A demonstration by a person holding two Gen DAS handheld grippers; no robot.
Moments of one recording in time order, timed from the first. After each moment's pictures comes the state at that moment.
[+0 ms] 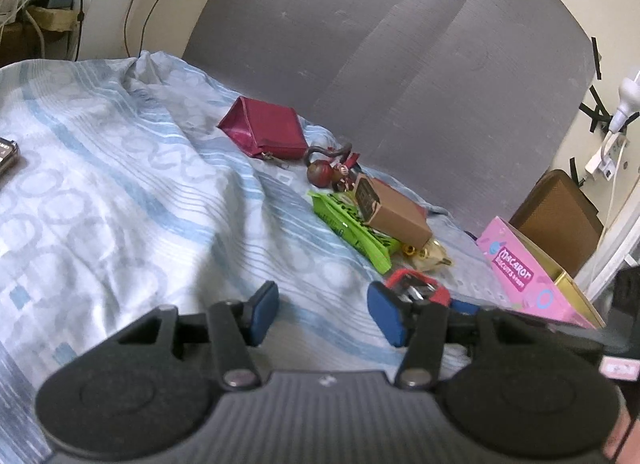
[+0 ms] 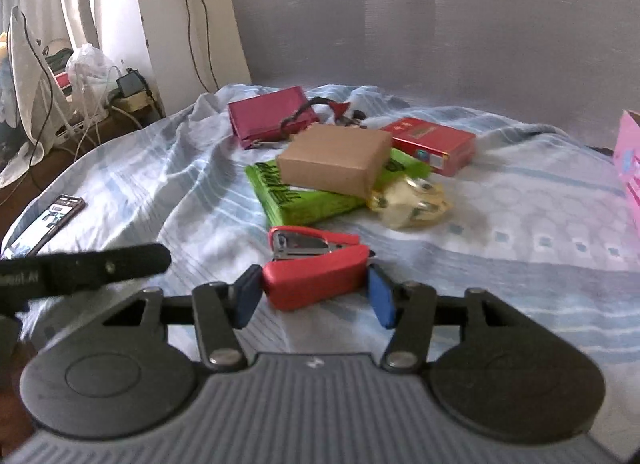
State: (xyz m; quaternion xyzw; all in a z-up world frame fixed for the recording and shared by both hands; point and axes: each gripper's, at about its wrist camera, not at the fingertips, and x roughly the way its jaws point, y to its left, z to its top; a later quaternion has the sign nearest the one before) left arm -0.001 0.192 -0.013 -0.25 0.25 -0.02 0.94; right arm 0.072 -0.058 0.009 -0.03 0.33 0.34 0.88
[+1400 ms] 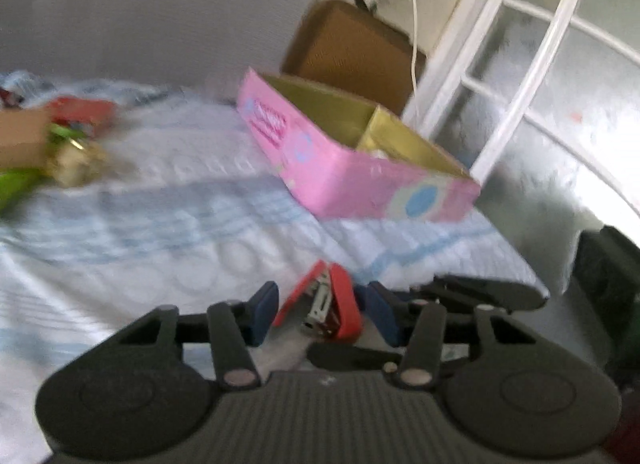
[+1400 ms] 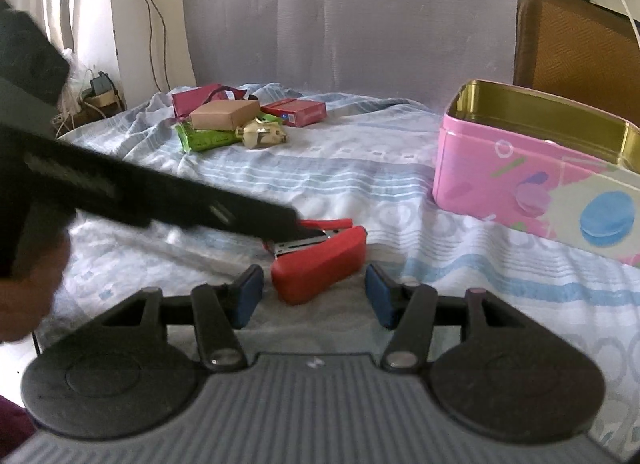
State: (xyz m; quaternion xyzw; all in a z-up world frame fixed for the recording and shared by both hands) left arm 0.034 -0.009 0.001 -0.10 0.35 -0.33 0.87; right arm -0.008 -0.208 0.001 -0.04 0.30 0.27 0.91
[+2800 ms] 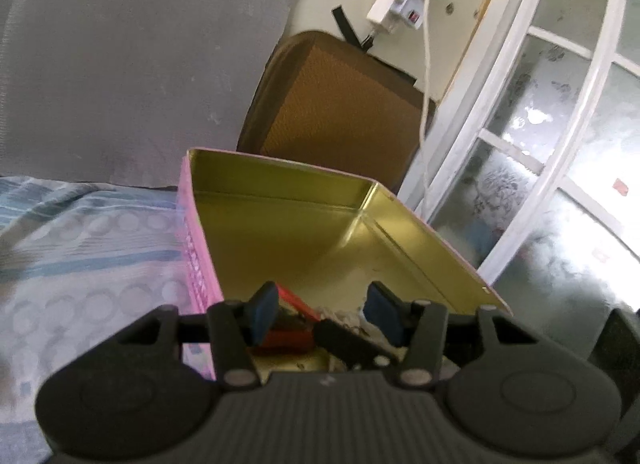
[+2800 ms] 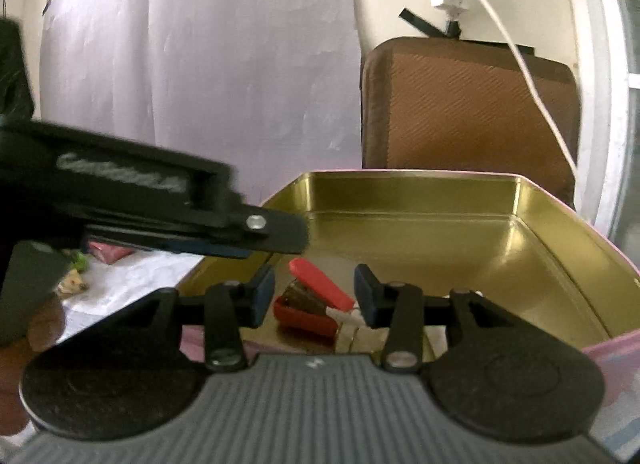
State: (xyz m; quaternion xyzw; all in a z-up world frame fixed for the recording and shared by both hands) left arm 0.167 -0.103 0.049 -0.12 0.29 -0.32 0.89; right arm 0.099 -0.293 0.029 0.02 0.19 0.11 0.97
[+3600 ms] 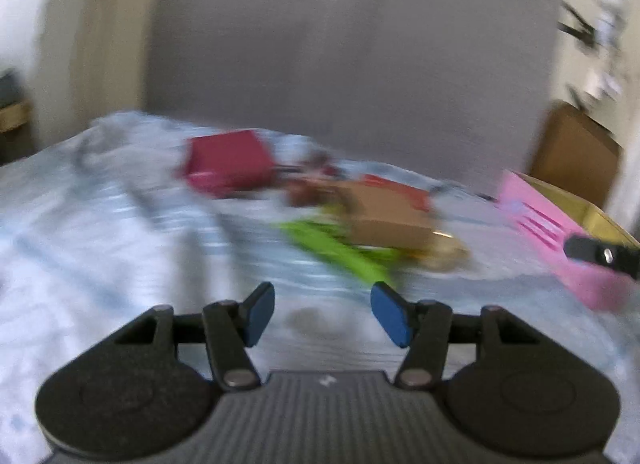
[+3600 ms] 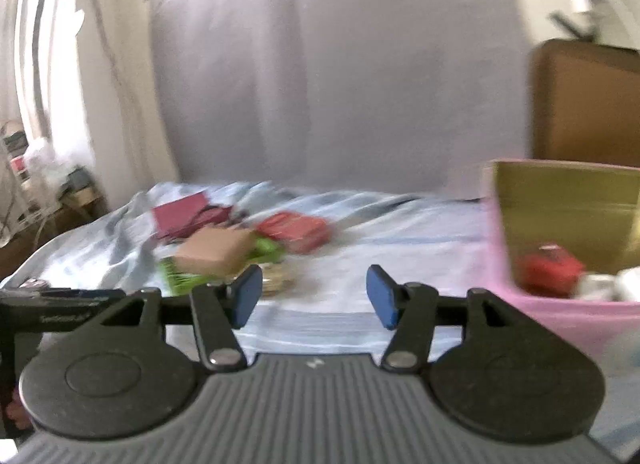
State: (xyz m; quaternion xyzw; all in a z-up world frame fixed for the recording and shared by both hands) left arm 0.038 0.171 0.001 -0.12 0.26 0.00 0.96; right arm 0.061 -0.147 0.046 0.03 0.22 0.25 0.94
